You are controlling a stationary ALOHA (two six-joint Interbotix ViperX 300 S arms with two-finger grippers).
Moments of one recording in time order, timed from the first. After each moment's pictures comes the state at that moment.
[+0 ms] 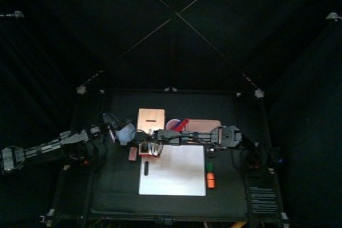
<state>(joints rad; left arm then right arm) 0.47 -0.93 1.25 0.01 -0.16 0.00 -0.14 0.63 -0.36 0.04 0.96 -0.02</state>
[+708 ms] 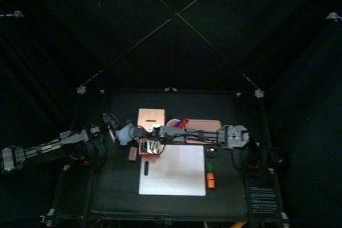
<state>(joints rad) 0.47 -0.93 1.24 0.00 -0.16 0.00 -0.14 0.50 -0.44 0.05 1.05 0.04</state>
